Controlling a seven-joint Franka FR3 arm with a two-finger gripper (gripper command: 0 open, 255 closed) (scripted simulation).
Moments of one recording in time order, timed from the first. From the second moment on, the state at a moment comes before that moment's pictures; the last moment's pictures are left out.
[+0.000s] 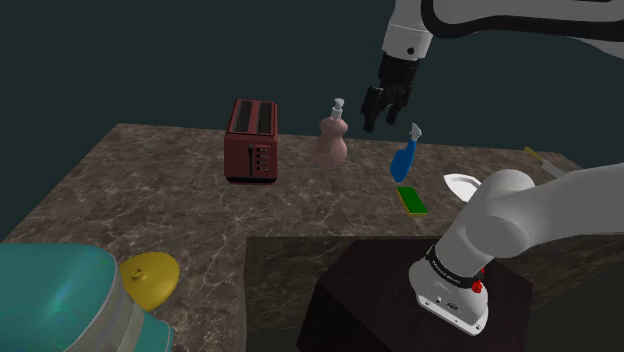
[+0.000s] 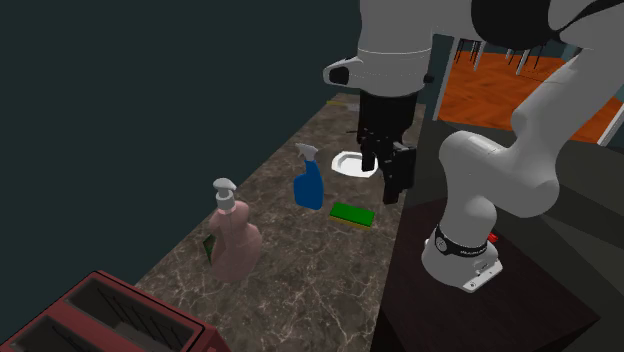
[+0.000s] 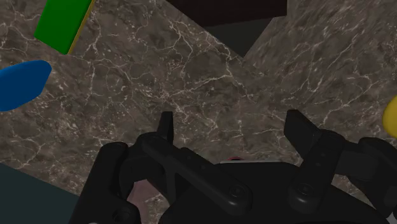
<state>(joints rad) 0.02 -0.75 0.05 -2.42 0.06 1.63 0.17</state>
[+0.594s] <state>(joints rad) -0.03 -0.53 -0.02 -2.32 0.00 1.75 0.10</state>
